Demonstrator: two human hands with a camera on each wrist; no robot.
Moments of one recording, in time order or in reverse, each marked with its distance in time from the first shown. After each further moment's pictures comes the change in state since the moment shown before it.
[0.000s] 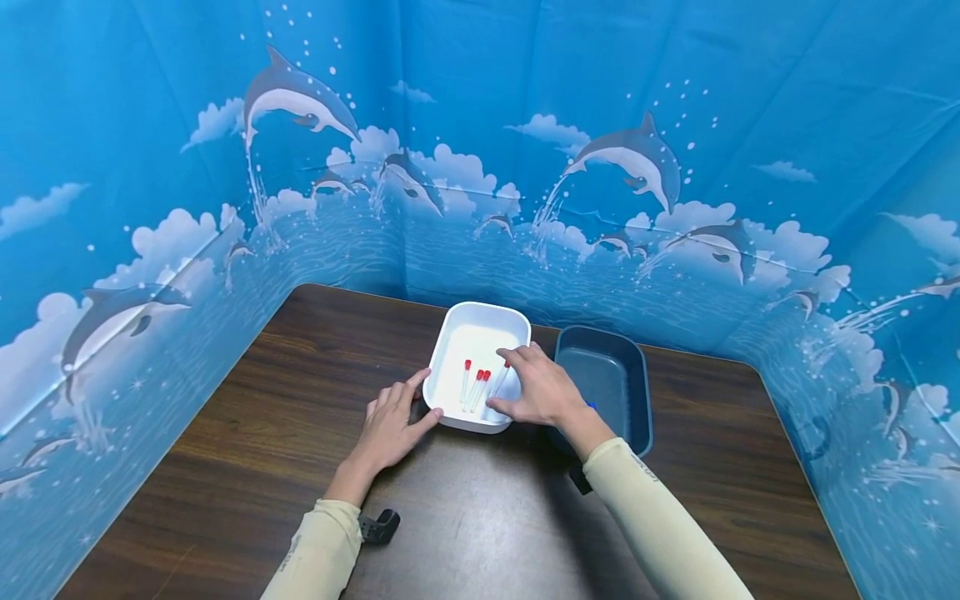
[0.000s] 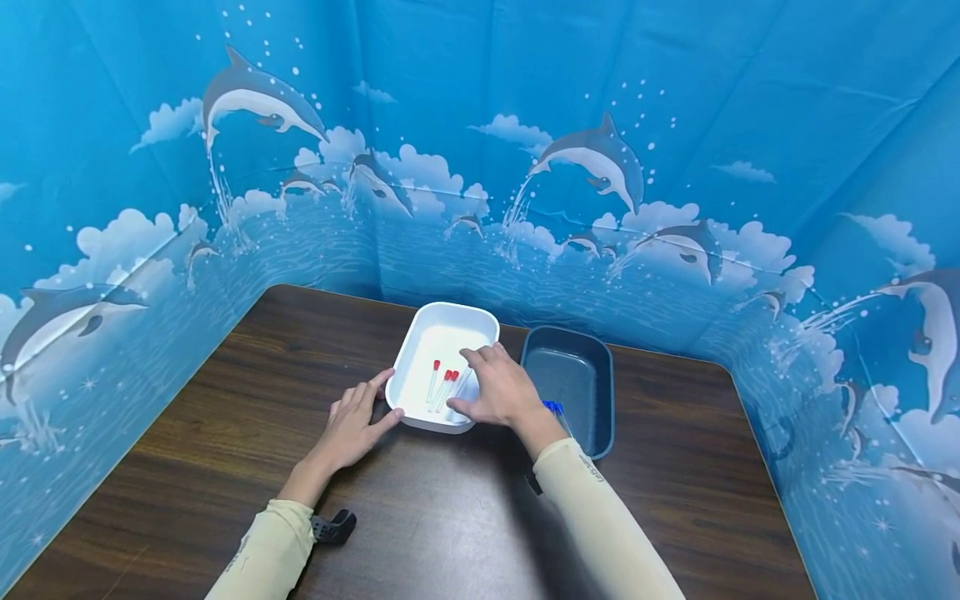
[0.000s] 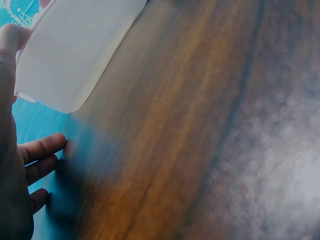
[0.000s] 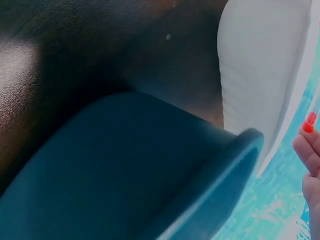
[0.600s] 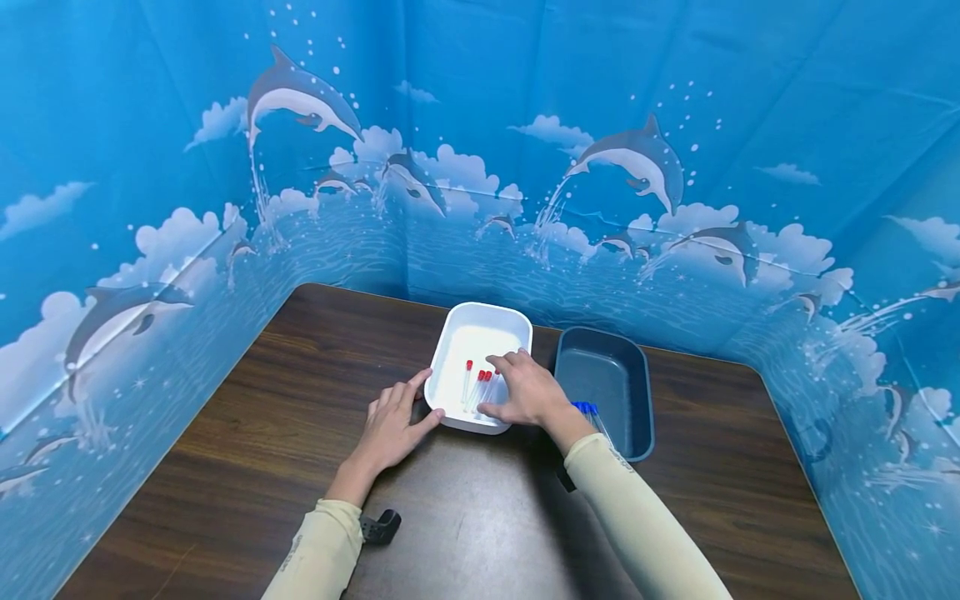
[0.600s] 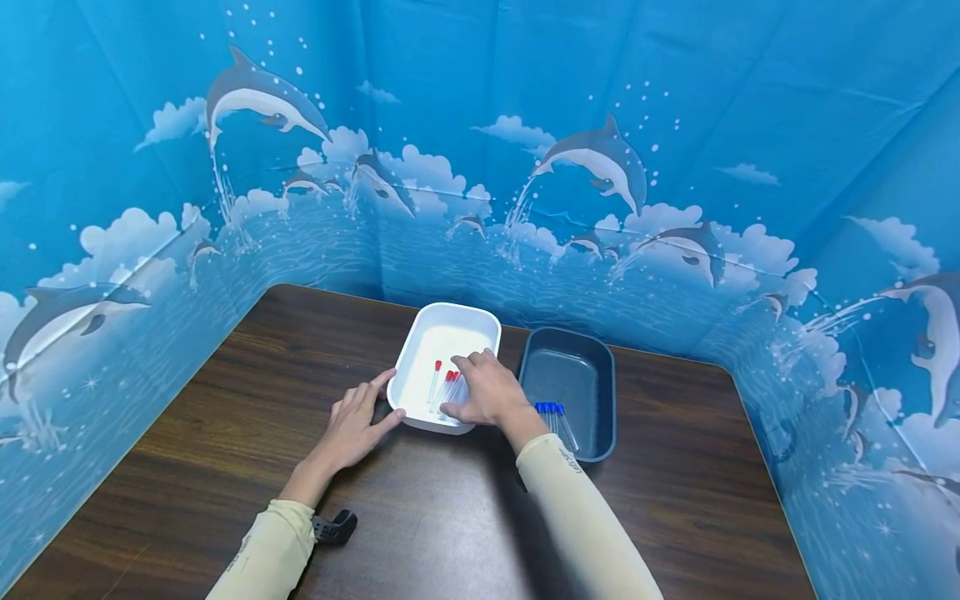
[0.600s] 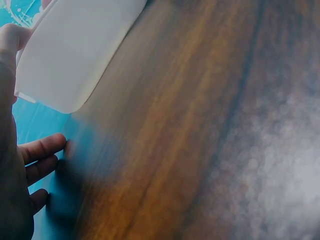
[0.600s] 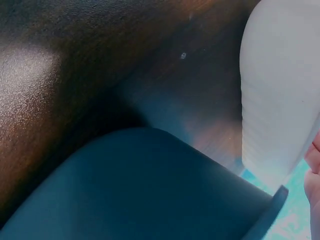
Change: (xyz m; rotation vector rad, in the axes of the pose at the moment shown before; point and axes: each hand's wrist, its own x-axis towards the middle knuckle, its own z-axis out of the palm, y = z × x) left_hand 0.000 -0.001 -0.001 -0.003 0.001 0.008; right_hand 0.015 -0.005 0.022 -0.027 -0.098 0.020
